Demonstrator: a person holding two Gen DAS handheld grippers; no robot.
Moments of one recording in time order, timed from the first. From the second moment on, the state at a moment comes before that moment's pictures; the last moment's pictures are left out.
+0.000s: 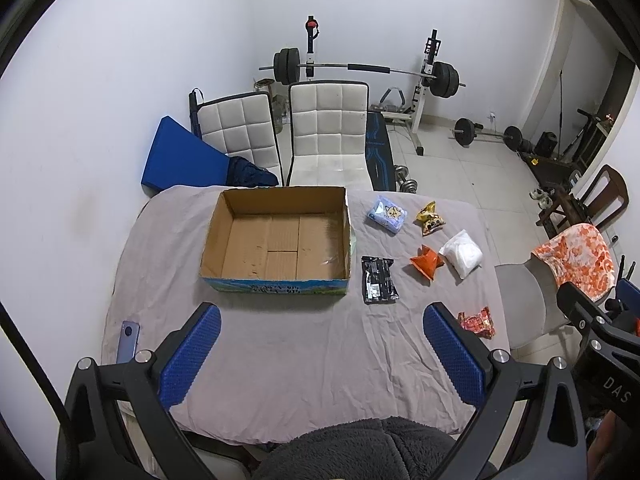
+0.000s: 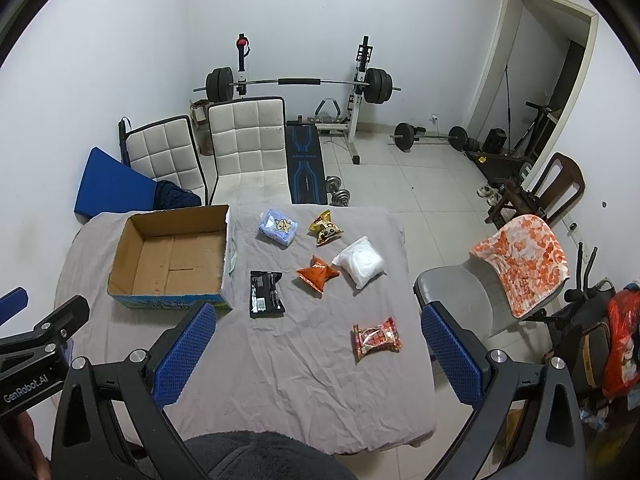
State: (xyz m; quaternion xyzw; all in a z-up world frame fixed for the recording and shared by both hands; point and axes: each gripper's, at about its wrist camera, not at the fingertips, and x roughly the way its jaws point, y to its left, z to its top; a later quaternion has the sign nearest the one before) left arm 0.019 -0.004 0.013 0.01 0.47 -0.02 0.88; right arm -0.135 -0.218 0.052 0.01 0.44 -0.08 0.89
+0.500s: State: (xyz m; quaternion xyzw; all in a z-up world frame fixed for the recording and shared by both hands) left arm 0.027 -0.002 0.013 0.01 0.47 -0.02 0.88; right arm -0.124 -0.217 0.051 0.01 0.44 -0.08 0.89
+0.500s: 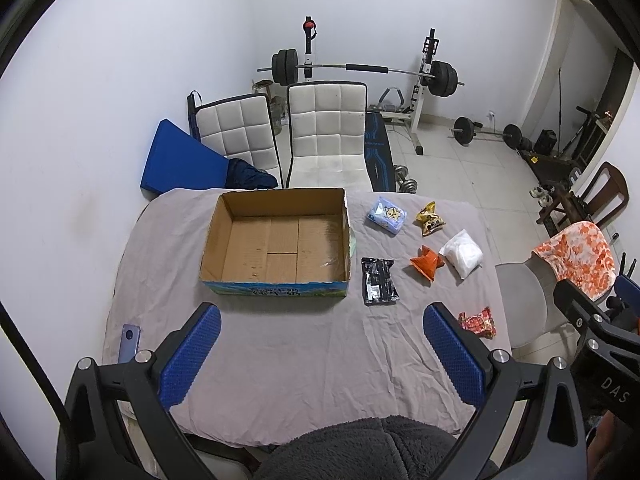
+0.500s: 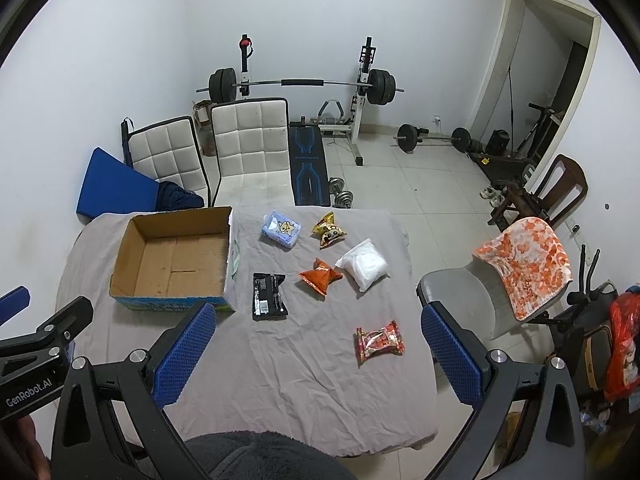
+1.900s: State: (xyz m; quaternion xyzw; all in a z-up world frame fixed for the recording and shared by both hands) left arm 0.022 -0.010 0.014 0.00 0.47 -0.03 0.88; right arm -0.126 -0.218 0.054 0.01 0.44 -0.07 0.90
